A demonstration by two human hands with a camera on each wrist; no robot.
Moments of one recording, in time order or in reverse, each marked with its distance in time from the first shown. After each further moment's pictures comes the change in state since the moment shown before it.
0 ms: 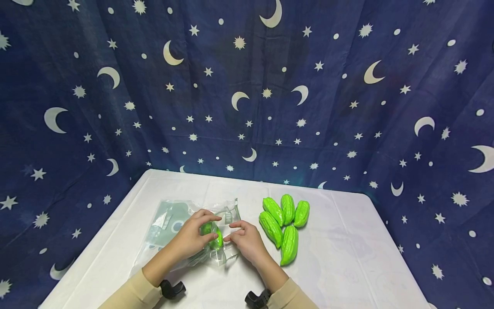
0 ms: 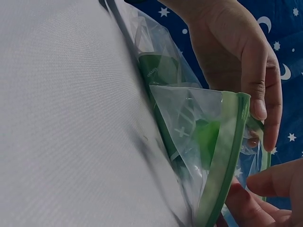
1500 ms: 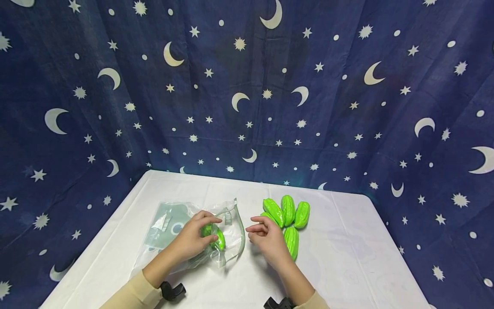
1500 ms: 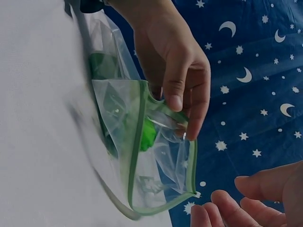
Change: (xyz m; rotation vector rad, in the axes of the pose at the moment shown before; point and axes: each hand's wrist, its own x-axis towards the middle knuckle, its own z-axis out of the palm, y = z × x) left_hand 0.001 -0.007 0.003 0.003 -0.006 0.018; right_hand -0.031 -0.027 -0.051 0.086 0.145 -0.045
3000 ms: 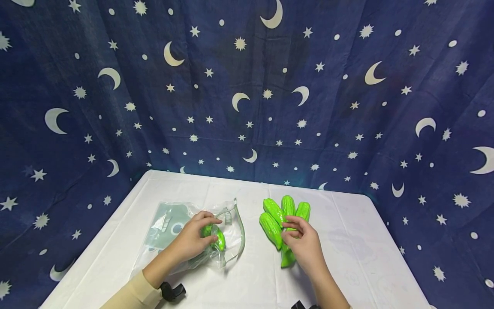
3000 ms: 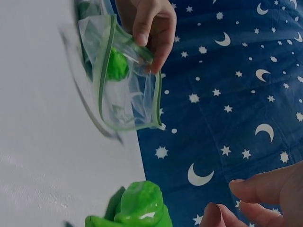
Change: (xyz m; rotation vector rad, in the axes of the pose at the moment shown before) left_hand -0.001 0.001 0.000 -0.003 0.001 0.005; right_hand -0.021 -0.006 -0.078 -0.137 0.172 0.021
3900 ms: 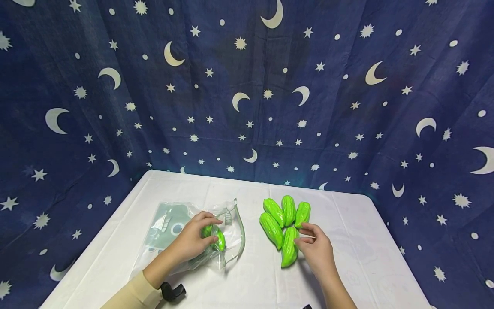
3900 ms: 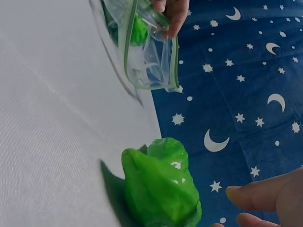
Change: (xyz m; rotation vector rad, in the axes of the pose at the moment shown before) left_hand -0.001 -0.002 0.002 -0.003 0.000 -0.007; right_hand 0.001 0.028 -0.025 -0.213 0.087 0.118
